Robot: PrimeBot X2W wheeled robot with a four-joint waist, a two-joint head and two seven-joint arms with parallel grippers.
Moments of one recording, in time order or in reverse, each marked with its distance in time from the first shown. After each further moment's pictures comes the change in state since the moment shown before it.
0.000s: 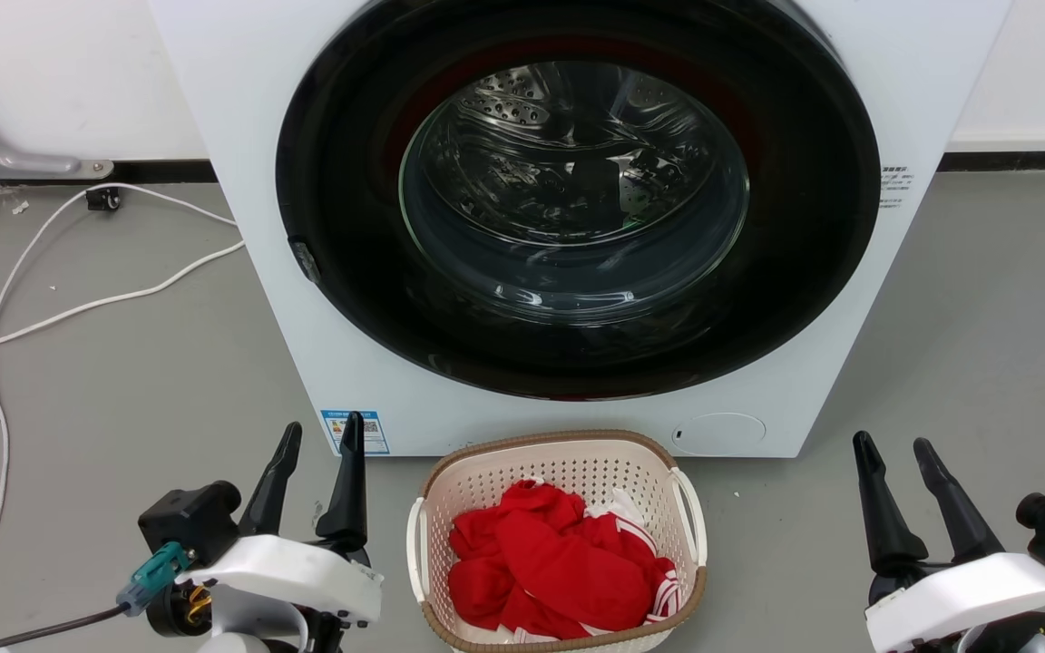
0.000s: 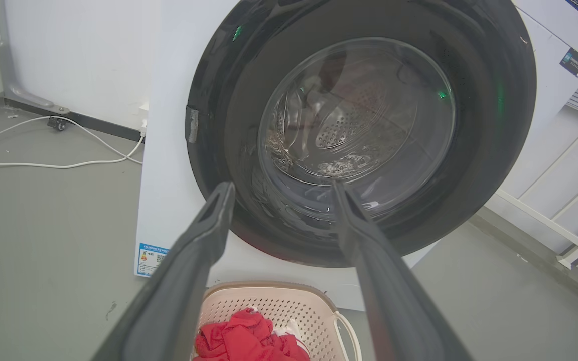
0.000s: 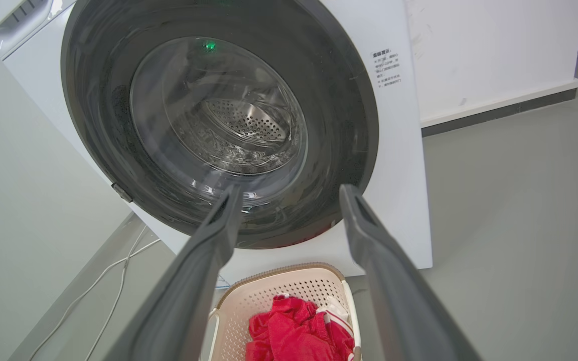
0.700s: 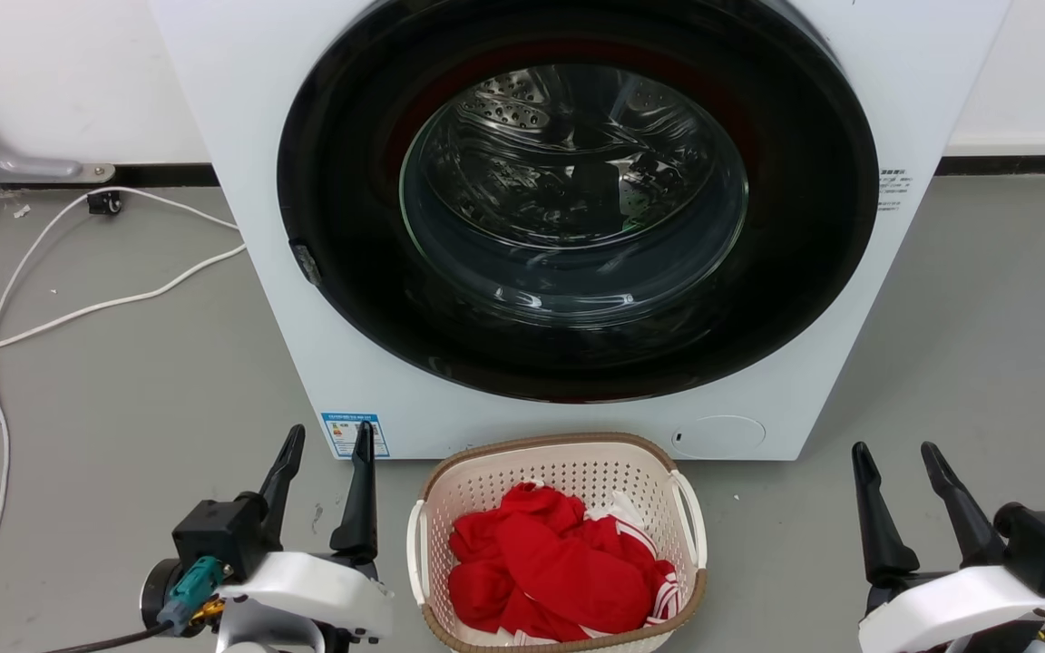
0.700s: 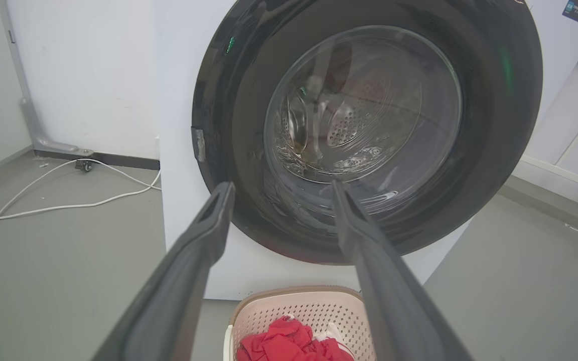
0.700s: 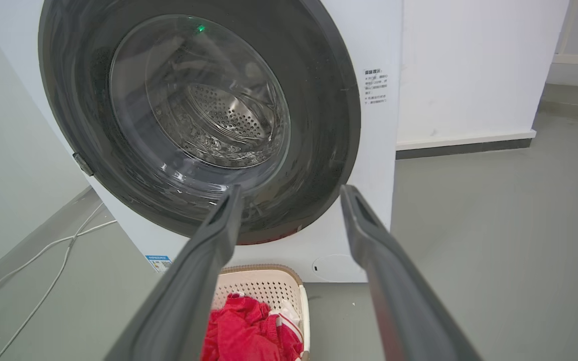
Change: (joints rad) left arm 0.011 0.007 -0.024 0.006 0.176 0.026 -0.050; right arm 0.005 0.001 -0.003 0.030 -0.203 0.000 -0.064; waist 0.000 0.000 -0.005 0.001
